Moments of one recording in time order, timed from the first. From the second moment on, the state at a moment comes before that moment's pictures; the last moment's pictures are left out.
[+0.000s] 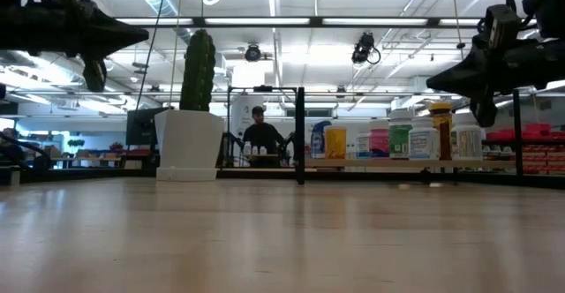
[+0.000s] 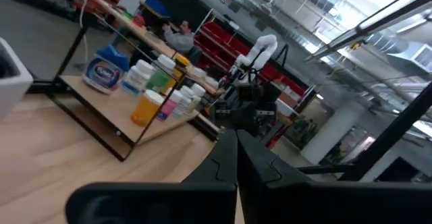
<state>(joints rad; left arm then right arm) -0.15 0.00 0.05 0.10 -0.49 -0.59 -0.14 0.13 0.01 0.03 0.16 0.67</state>
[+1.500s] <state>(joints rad) 0.16 0.01 0.01 0.13 -0.15 -0.46 -0.14 0.14 0.04 0.02 -0.06 0.04</state>
